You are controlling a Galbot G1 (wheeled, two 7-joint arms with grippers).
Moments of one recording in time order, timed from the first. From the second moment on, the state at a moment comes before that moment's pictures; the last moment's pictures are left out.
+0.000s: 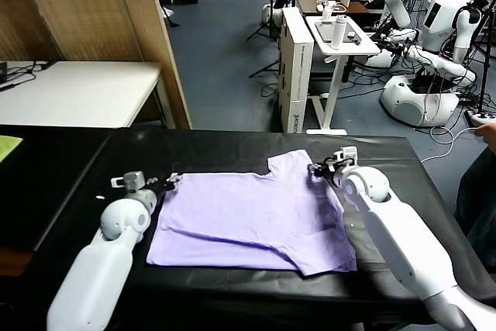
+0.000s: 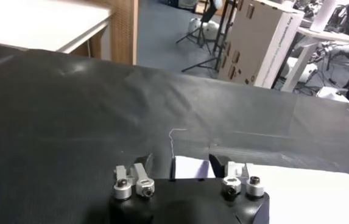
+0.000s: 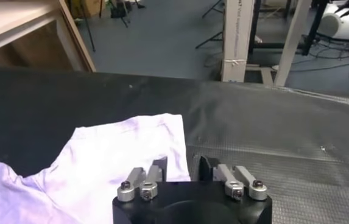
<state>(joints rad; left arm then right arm) 0.88 -1.14 -0.36 -1.53 -0.69 0.62 -0.17 -0.57 1.07 0.06 1.34 0.74 -0.68 0.06</state>
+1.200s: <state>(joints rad) 1.03 -1.08 -0.44 -1.79 -0.77 0.60 -0.16 -0.76 0.97 0.19 1.60 0.79 -0.56 0.04</state>
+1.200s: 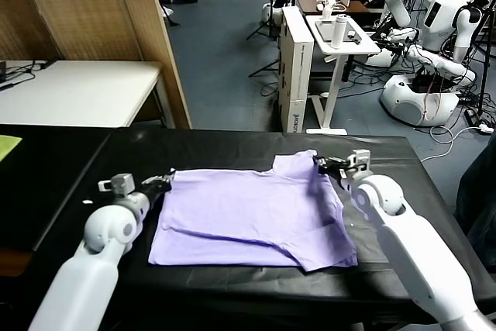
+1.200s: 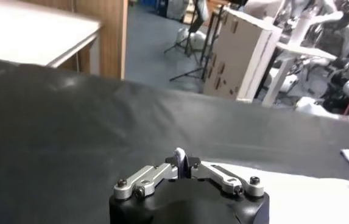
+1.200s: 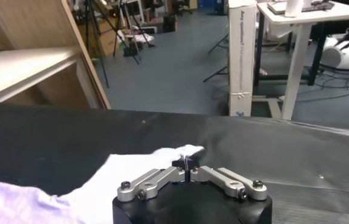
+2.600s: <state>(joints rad) 1.43 -1.11 -0.62 -2.13 -0.74 0.60 -0.15 -1.29 0.77 0.41 2.03 0.76 -0.68 0.06</state>
